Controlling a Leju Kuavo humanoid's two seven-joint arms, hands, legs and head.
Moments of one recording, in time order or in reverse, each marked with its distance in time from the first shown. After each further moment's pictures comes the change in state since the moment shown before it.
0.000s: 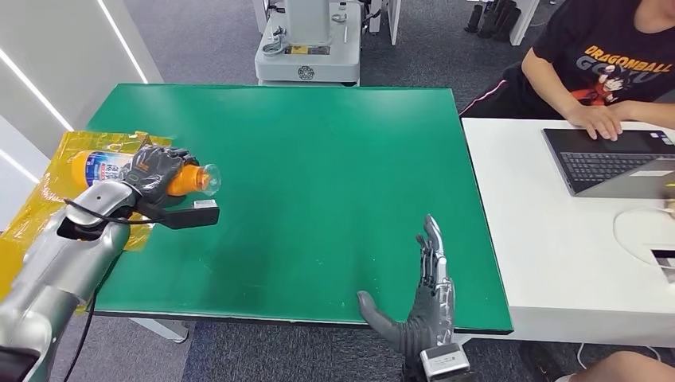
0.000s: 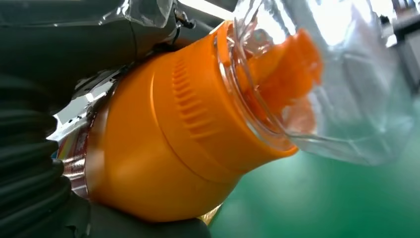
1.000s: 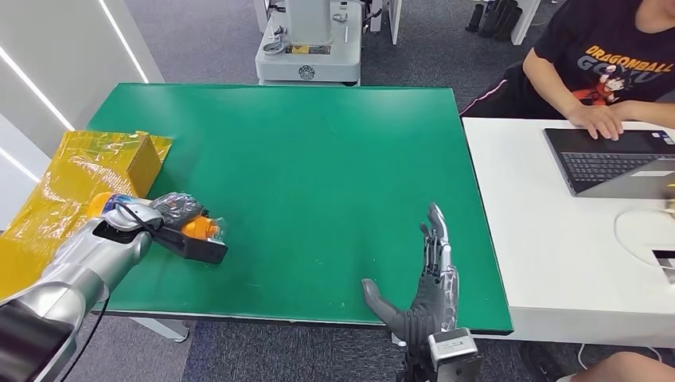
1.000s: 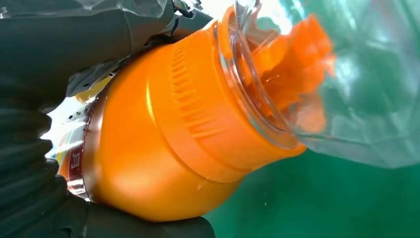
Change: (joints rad) left arm -0.141 -0.094 -0.262 0.502 0.012 -0.117 -0.049; right arm -0.035 0.008 -0.025 -0.005 -0.006 0.025 0.023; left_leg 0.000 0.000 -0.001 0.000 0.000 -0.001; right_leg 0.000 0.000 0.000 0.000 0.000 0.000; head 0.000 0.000
